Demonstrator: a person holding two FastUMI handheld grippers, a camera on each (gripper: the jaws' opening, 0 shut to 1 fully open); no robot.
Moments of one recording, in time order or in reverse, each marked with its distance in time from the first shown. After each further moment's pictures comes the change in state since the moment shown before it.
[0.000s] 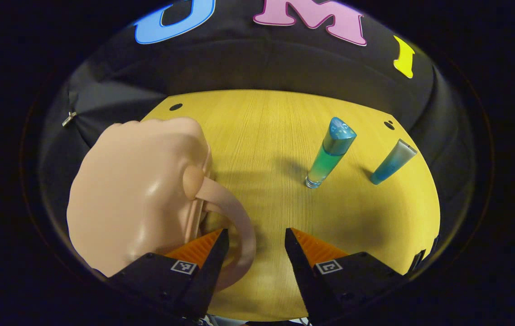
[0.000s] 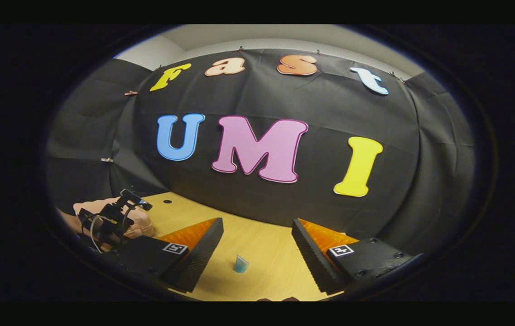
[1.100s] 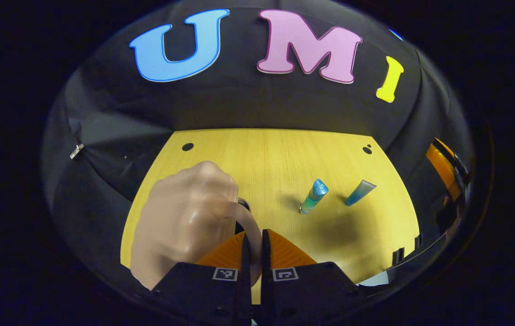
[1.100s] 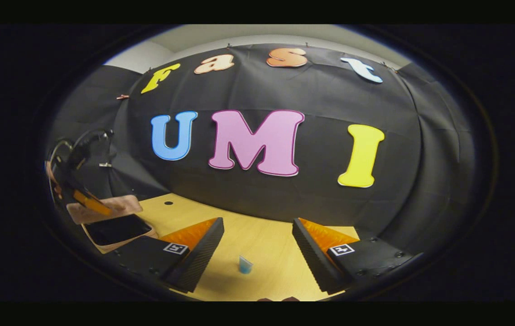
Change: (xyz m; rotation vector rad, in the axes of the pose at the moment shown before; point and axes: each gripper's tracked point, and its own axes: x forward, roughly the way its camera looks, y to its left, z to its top) left arm -0.172 0.079 0.105 0.087 -0.177 -0.056; right arm 0.017 0.005 -0.007 0.044 0.006 -0.005
